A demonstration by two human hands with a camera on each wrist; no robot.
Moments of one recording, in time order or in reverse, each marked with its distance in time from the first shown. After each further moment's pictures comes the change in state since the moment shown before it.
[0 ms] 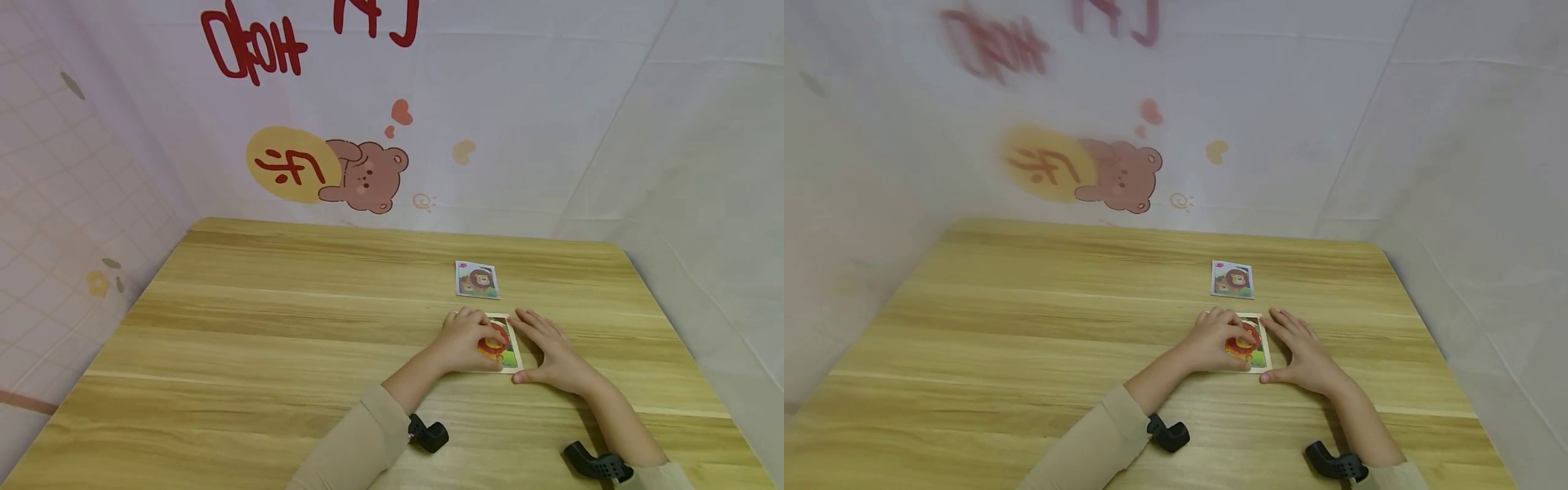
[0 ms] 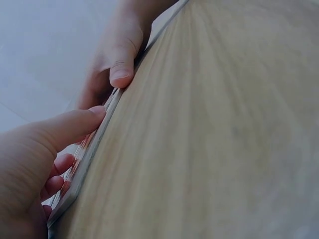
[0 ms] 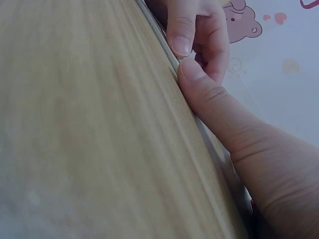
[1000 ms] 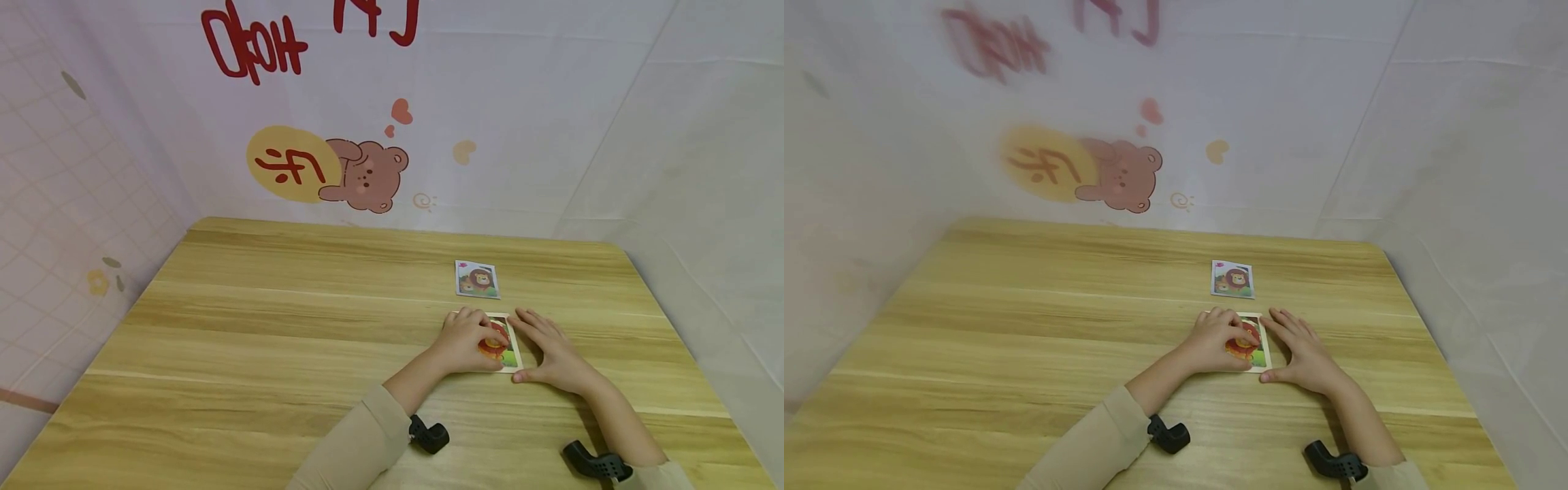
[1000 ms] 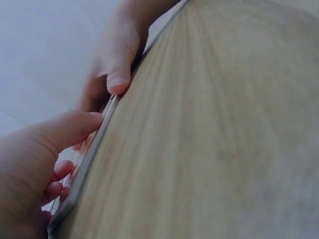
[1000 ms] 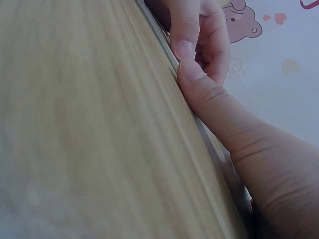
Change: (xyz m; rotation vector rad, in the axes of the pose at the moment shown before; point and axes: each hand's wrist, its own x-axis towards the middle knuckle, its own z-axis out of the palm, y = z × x) left_hand -0.002 0.003 0.001 0.031 0.016 -0.003; right_hand 0.000 0.002 0.000 0.000 -0.012 0.016
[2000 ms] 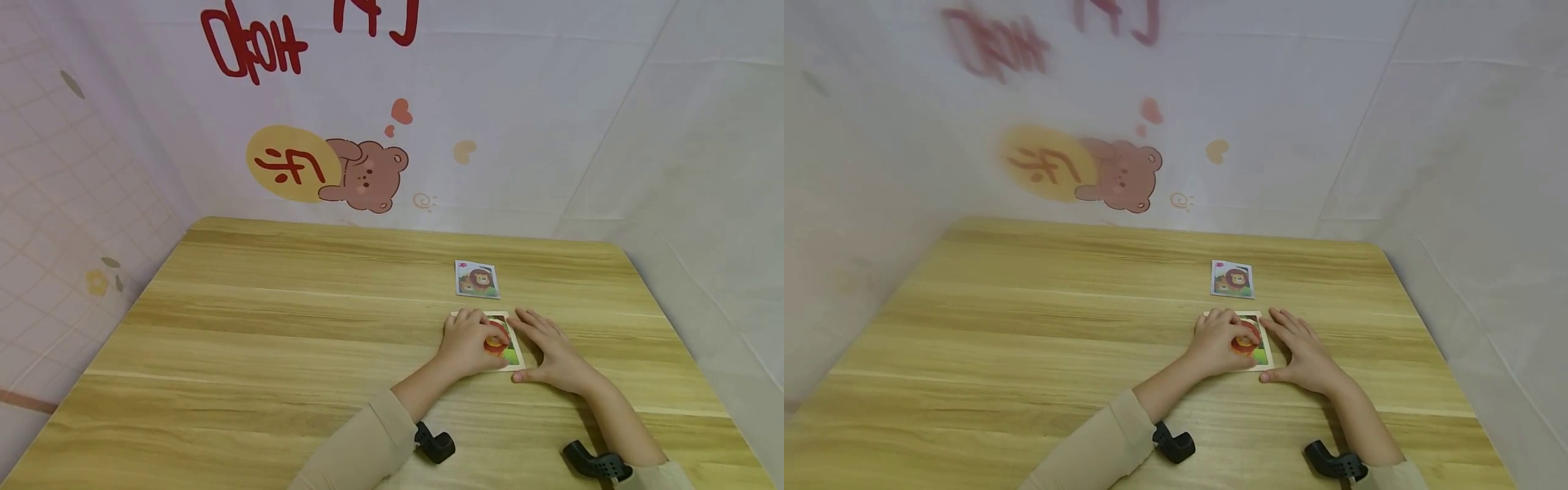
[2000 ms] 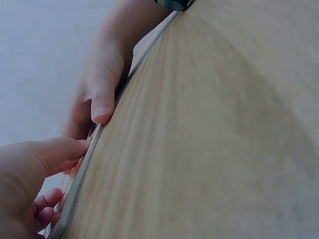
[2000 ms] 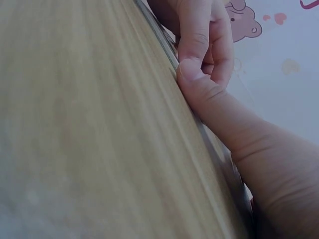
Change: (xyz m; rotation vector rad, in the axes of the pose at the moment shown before) left_hand 0.002 0.019 0.008 0.012 0.089 -0.160; right_hand -0.002 0.002 0.000 0.001 -0.002 -0.020
